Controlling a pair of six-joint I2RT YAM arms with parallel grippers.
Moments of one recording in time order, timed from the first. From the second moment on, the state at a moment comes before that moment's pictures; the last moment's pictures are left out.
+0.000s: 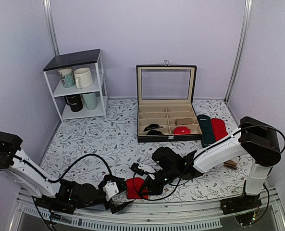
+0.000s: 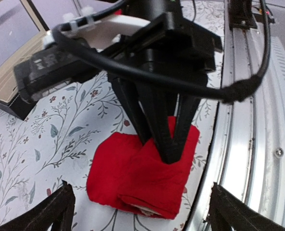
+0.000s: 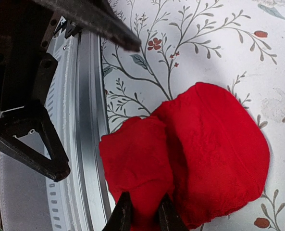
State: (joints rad) left arm -1.60 1.38 0.18 0.72 -0.53 -0.02; right arm 1.19 1.87 0.86 0.17 -0.50 0.23
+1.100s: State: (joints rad) left arm -1.55 1.67 0.16 1.05 -0.36 0.01; right arm 1.18 1.88 0.87 0.16 -0.53 0.24
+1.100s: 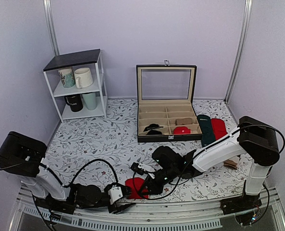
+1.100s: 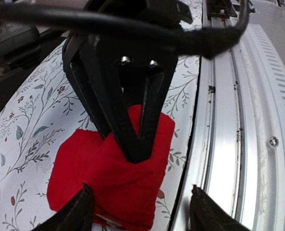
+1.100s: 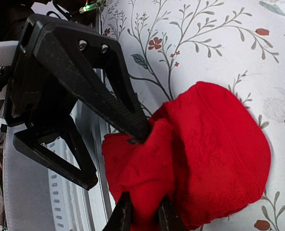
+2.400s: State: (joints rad) left arm -1.41 1.66 0.25 0.91 -0.15 -0.27; right arm 1.18 1.59 0.49 0.50 -0.25 0.12
